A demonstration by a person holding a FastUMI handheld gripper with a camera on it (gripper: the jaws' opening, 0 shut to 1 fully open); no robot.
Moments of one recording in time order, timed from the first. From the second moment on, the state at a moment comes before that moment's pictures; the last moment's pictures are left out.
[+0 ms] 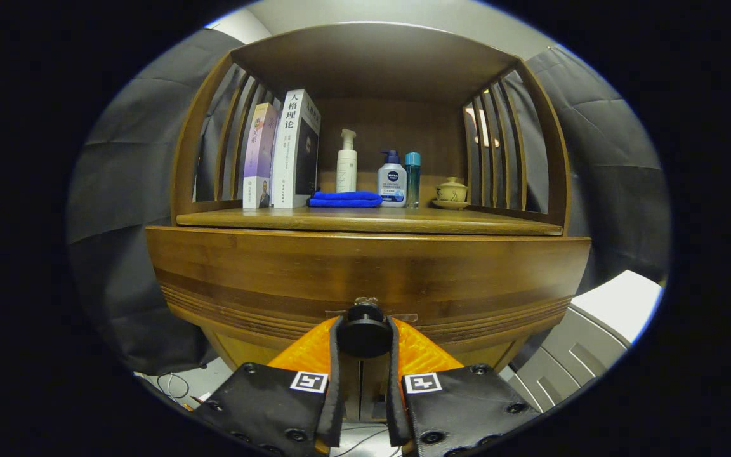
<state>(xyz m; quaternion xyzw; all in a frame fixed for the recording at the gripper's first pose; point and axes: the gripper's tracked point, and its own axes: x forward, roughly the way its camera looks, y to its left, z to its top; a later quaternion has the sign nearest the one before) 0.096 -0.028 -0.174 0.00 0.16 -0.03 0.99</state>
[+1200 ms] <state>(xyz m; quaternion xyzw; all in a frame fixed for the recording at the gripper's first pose) -0.002 -0.015 -0.165 -0.02 0.18 -0.04 0.98</state>
